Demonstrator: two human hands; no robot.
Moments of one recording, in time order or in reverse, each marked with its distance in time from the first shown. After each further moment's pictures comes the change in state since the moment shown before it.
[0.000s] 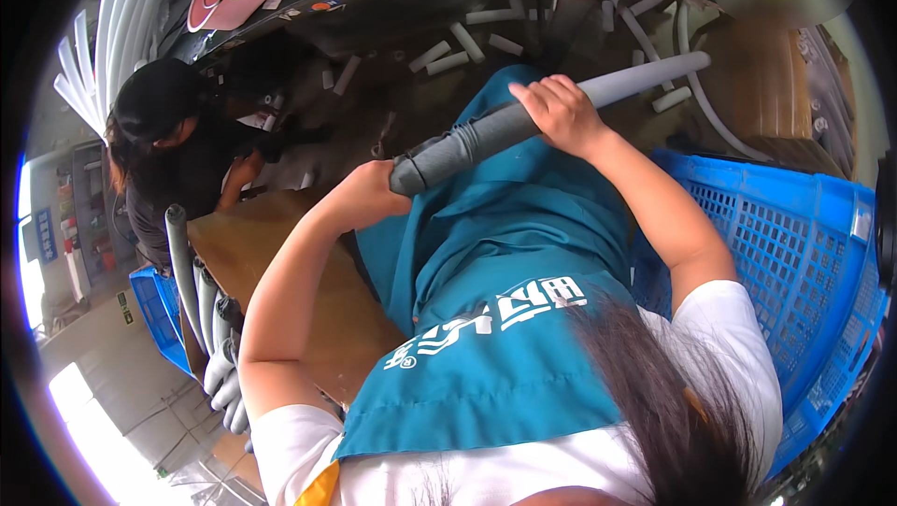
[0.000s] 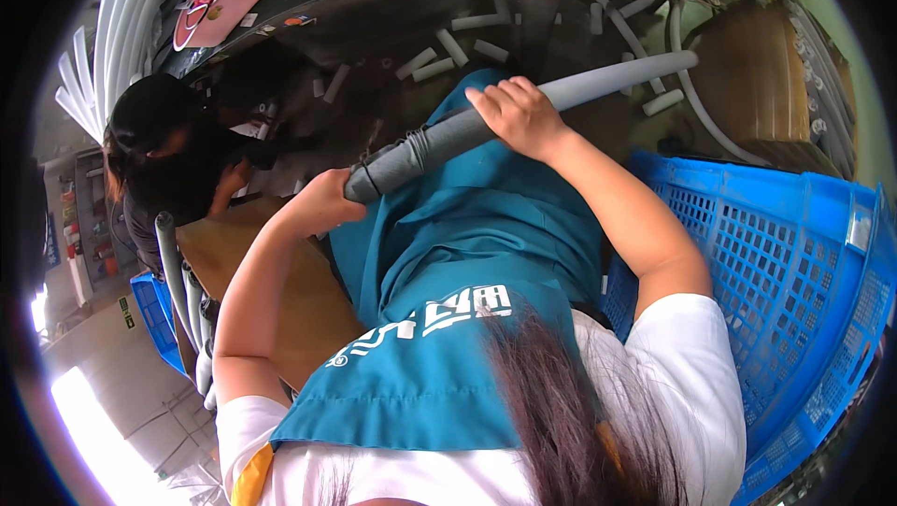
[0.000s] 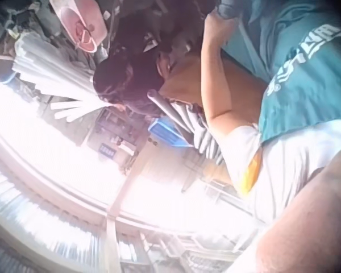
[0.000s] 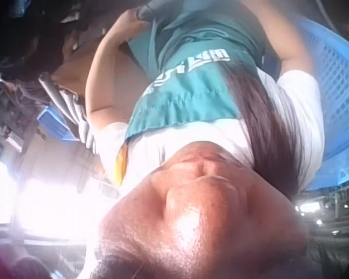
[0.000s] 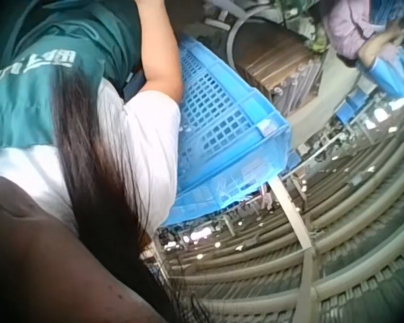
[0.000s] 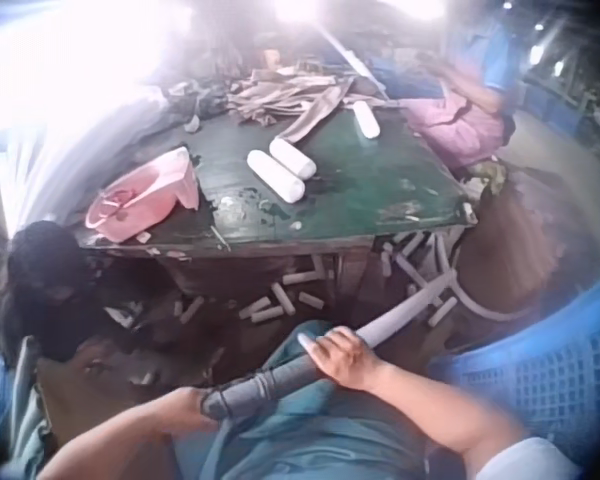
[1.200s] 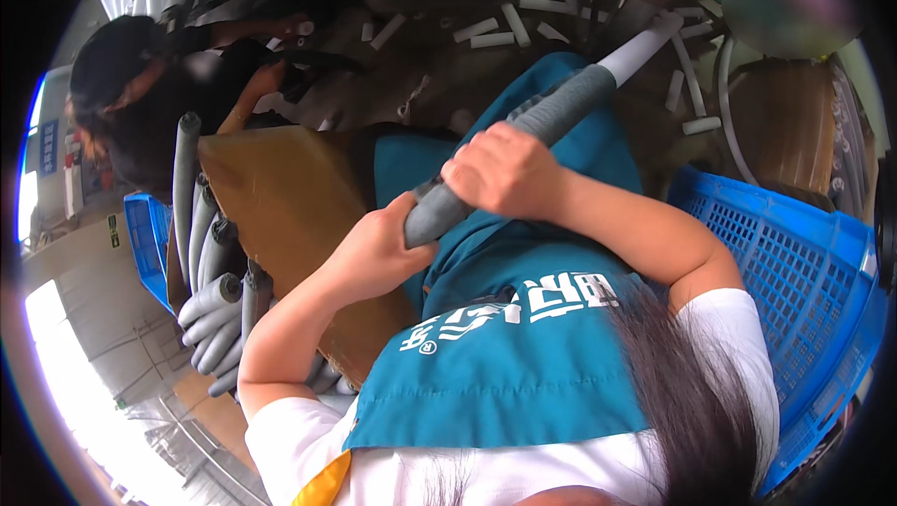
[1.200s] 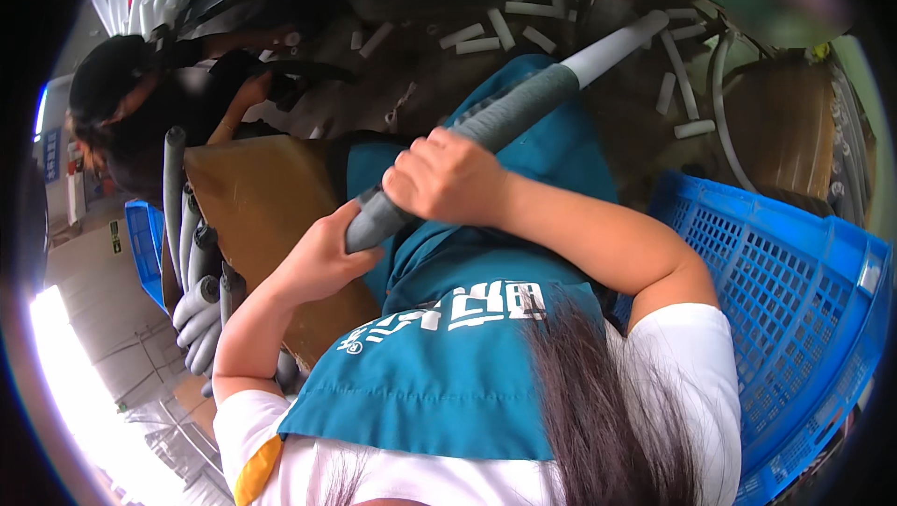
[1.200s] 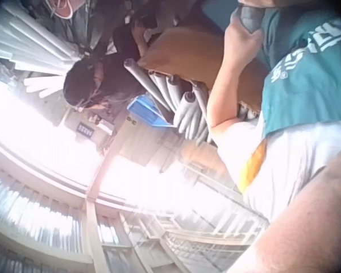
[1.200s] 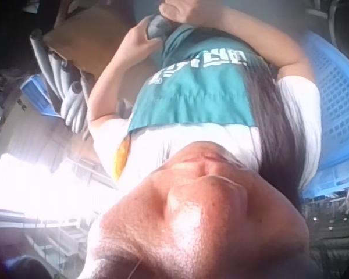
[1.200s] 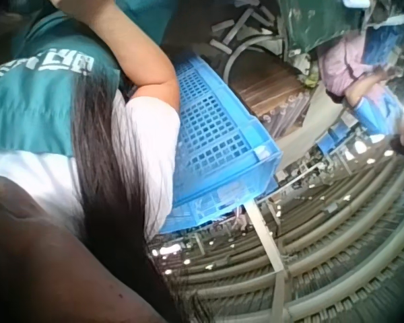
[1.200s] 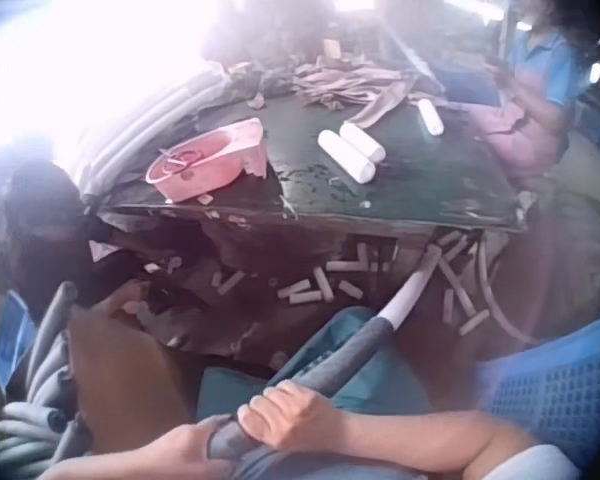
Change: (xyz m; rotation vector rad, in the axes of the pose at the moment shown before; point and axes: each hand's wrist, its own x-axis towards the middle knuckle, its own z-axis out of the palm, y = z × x) left_hand -0.122 -0.005 0.053 -0.200 0.112 -0.107; right_hand 0.064 -0.146 -0.026 0.270 0.120 -0.322
